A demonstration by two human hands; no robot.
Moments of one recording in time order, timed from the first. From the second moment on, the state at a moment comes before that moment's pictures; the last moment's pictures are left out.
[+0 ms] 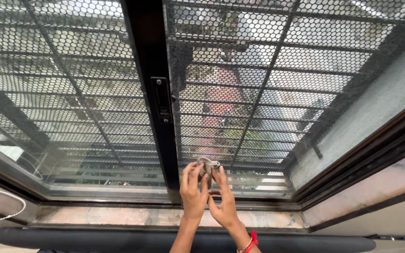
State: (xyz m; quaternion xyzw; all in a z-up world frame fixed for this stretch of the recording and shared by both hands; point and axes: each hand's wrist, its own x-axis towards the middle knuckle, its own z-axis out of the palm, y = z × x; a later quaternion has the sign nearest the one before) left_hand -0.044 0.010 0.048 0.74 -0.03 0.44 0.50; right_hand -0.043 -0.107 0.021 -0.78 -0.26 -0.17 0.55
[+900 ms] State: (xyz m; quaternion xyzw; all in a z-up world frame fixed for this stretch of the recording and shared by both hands) left_hand 0.008 0.001 -0.019 0.80 -0.03 0.58 0.18; right_hand -0.024 -0.186 0.023 -0.77 -0.12 -0.29 0.55
